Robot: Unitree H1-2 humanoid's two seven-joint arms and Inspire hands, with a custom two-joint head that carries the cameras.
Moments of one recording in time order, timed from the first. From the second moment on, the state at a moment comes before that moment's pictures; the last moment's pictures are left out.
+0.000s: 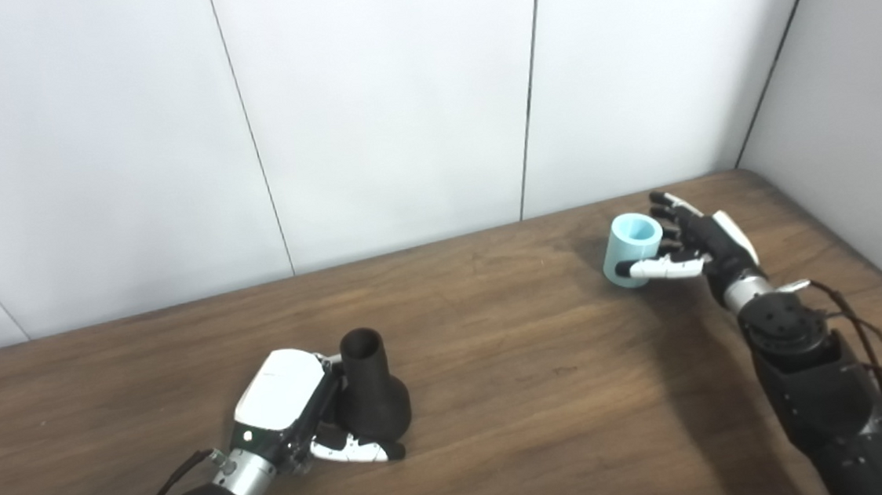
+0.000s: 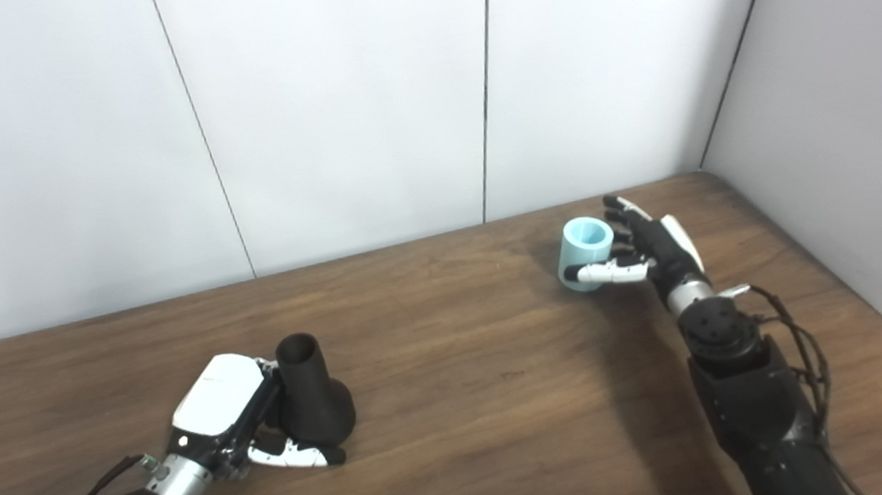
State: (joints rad) left arm -0.55 0.33 -0.71 0.51 0.80 -0.29 0.31; right arm -0.36 -0.46 -0.20 0.34 -0.08 0.19 0.04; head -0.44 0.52
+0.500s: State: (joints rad) left arm -0.54 0.33 -0.71 0.51 0.80 -0.29 0.31; right arm -0.39 -0.47 -0.16 0.40 -0.09 0.14 0.02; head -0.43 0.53
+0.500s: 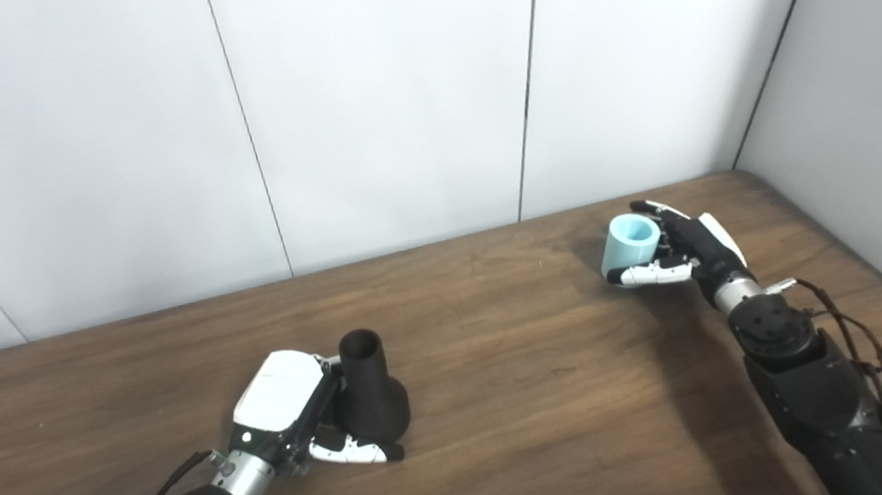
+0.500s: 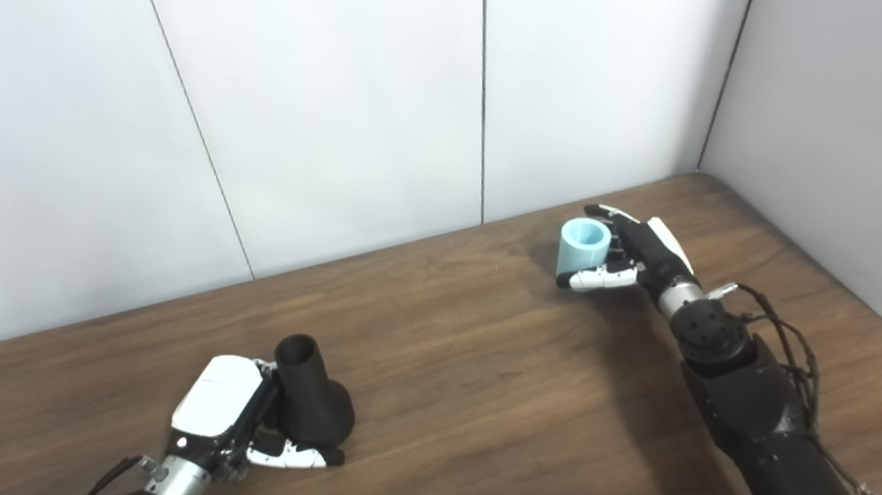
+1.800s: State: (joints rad) left arm -0.54 0.33 -0.70 0.51 0.79 -0.29 0.30; right arm -0.36 -0.42 -0.09 0.27 -0.21 0.03 -0.08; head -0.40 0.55
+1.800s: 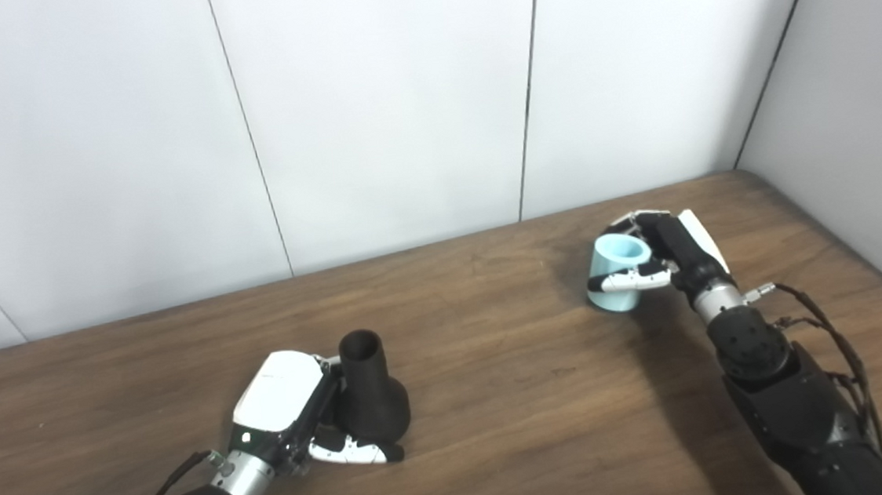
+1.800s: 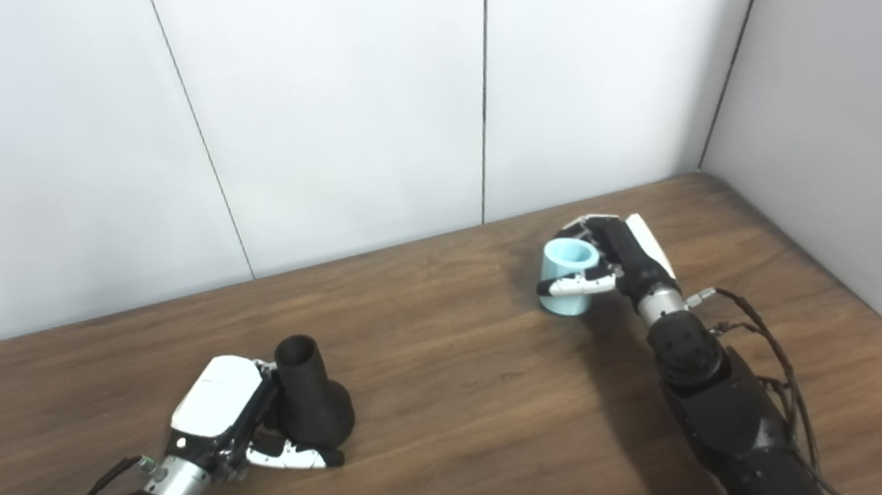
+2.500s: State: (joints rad) left arm -0.54 0.32 -0.70 0.51 0.79 -0.28 0.29; right arm -0.52 -0.30 0.00 -0.20 -0.23 0.26 0.05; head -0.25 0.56
